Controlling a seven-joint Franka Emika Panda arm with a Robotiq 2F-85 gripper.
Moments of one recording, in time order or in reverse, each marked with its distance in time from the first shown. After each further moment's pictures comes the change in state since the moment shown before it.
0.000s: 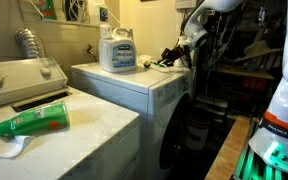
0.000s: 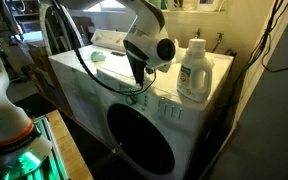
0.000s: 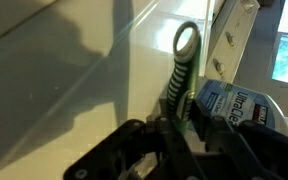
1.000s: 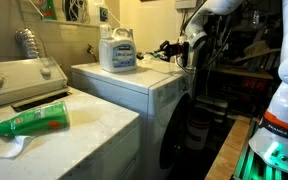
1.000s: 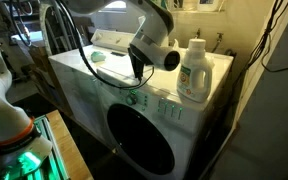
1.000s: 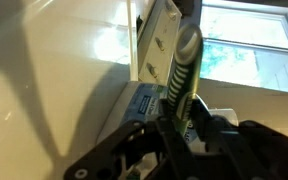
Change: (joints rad) arm -0.103 0.061 0.071 0.067 0.163 -0.302 -0.010
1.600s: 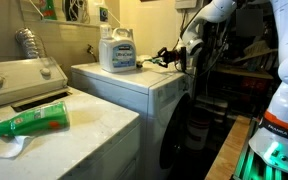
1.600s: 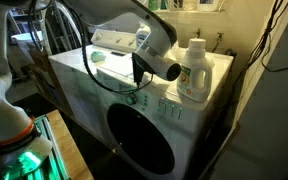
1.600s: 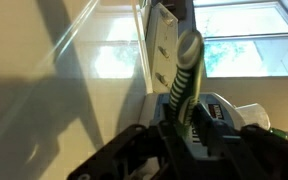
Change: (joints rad) arm -0.003 0.108 0.008 0.044 0.020 -0.042 0.109
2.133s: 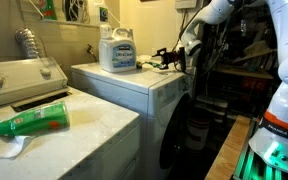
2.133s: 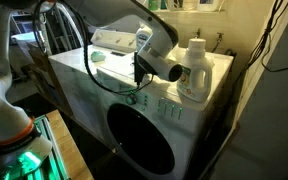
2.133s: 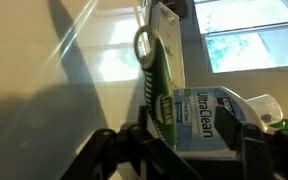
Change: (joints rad) arm 0.000 0.032 0.001 0.033 -0.004 0.000 0.077
